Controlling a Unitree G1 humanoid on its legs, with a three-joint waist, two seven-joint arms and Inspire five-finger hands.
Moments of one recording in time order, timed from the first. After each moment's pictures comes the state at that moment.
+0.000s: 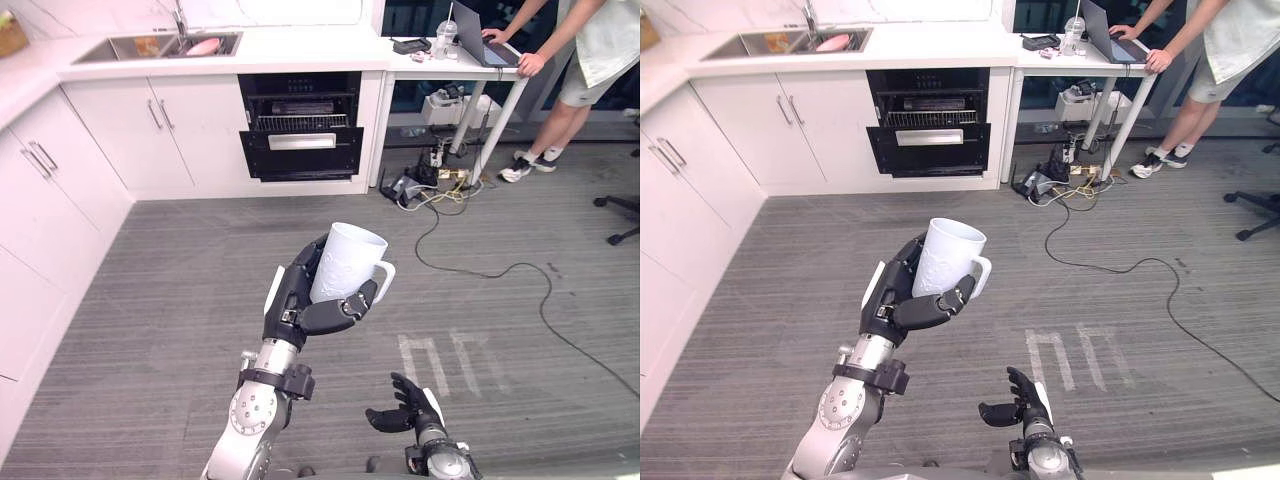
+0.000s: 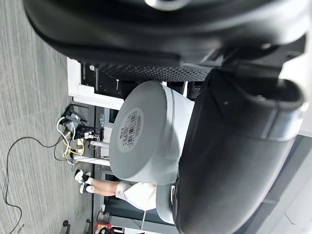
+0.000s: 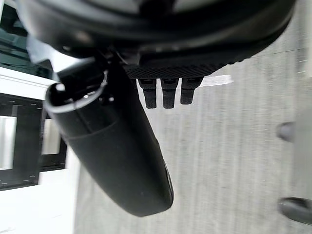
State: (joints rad) left arm 0.22 0.10 -0.39 -0.23 -0.20 -0.19 0.09; right arm 0.15 -0.09 0.12 0.71 -0.04 -0.12 -0.13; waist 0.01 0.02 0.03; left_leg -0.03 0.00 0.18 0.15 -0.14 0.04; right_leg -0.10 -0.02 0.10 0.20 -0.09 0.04
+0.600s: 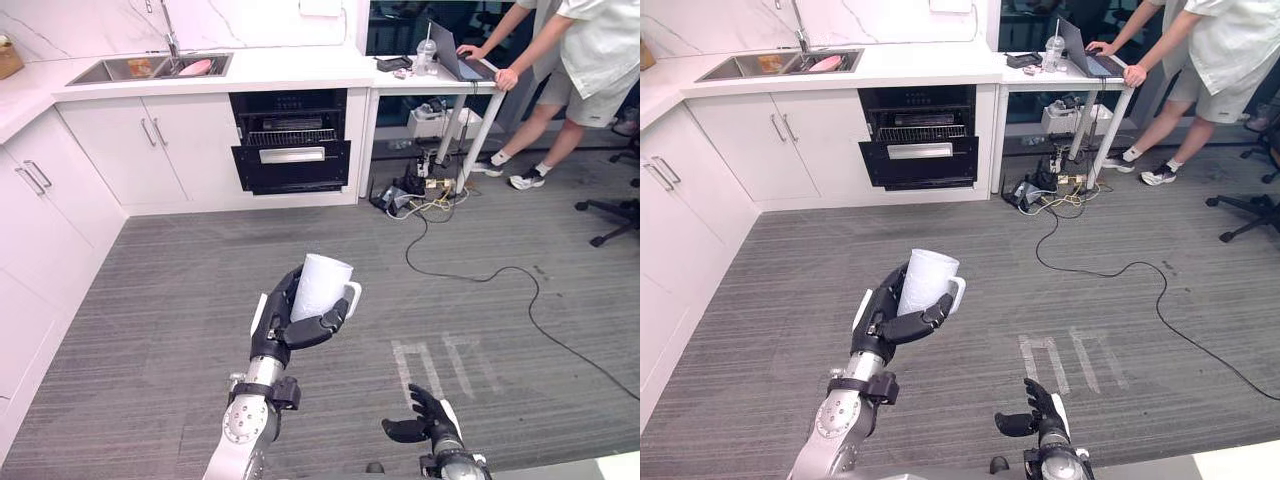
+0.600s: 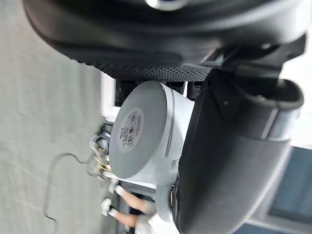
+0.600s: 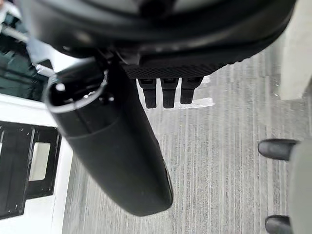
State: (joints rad) left arm 0.25 0.07 -0.28 0.01 -0.22 -0.16 0.09; right arm 0.20 -0.12 0.07 0.78 0.00 -0.12 -0.14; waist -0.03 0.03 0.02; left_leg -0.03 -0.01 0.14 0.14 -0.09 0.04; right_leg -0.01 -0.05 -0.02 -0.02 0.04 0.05
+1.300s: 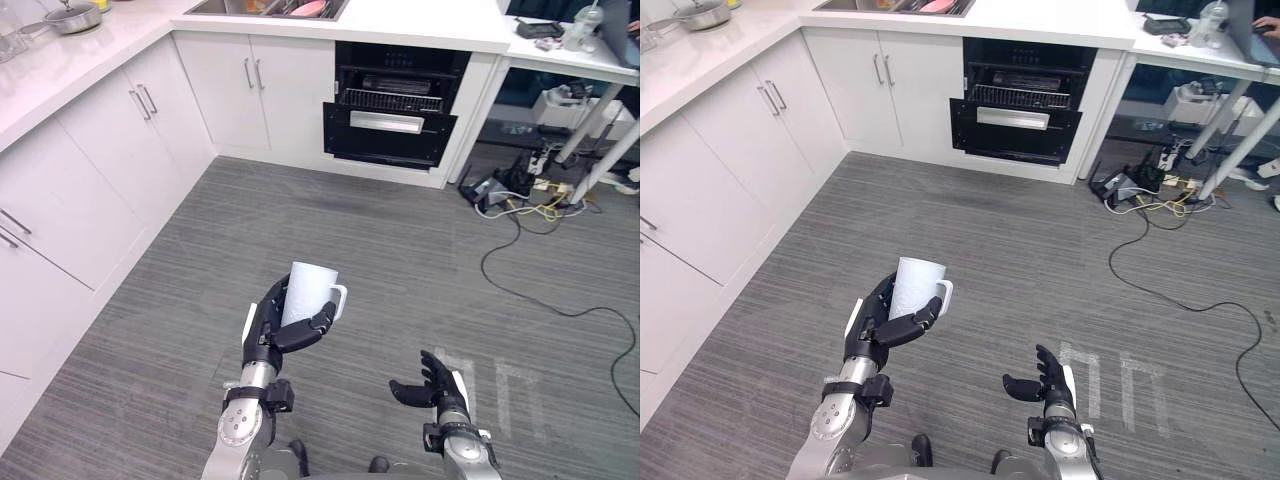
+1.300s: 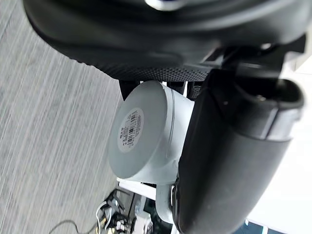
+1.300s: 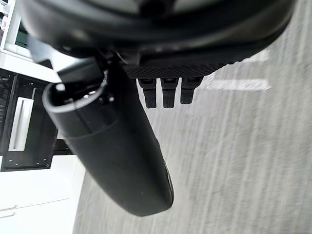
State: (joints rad) left arm 0.27 0.06 -0.24 -0.04 -0.24 -0.14 0.11; right arm 0.13 -0.11 0.02 0.63 0.04 -0.12 -0.20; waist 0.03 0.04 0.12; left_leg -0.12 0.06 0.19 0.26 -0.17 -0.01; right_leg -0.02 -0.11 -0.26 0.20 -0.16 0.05
